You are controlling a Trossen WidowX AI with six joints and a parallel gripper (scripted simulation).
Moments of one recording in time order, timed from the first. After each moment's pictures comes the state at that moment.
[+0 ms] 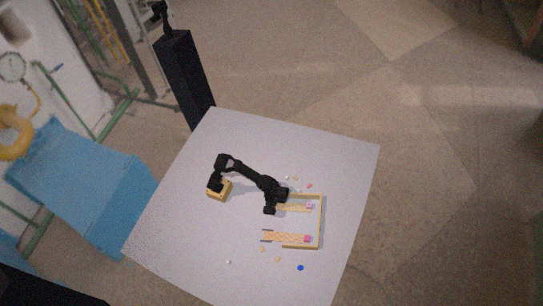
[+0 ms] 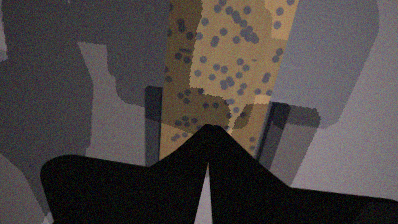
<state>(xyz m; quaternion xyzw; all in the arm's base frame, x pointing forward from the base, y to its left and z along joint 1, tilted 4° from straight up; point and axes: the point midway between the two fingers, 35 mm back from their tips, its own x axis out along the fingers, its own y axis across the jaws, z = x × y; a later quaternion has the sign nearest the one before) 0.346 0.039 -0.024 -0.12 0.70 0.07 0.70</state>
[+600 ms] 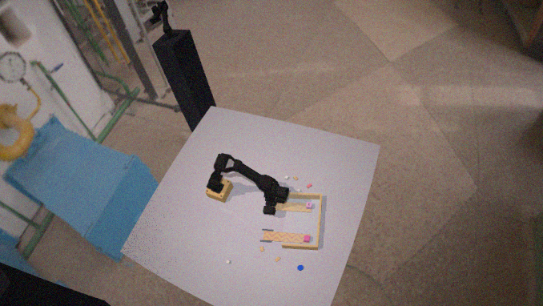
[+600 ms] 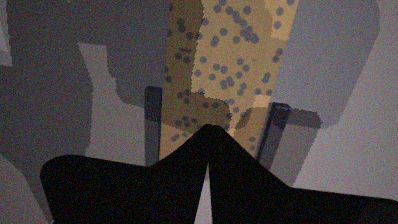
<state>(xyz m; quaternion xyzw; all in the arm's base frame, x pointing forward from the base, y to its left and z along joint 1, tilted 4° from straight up) 0.345 0.039 -0.025 -0.12 0.70 0.07 0.70</state>
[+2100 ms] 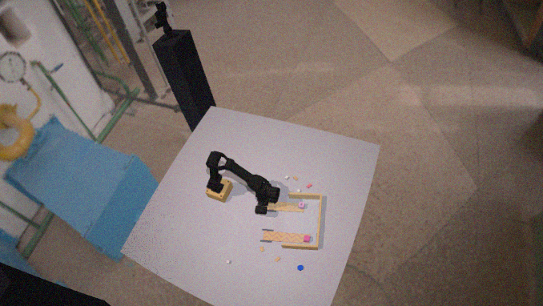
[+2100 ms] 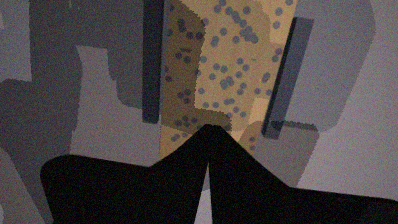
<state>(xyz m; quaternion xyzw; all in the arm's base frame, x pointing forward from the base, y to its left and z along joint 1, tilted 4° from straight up) 0.303 0.025 -0.025 -0.12 0.70 0.07 0.70</state>
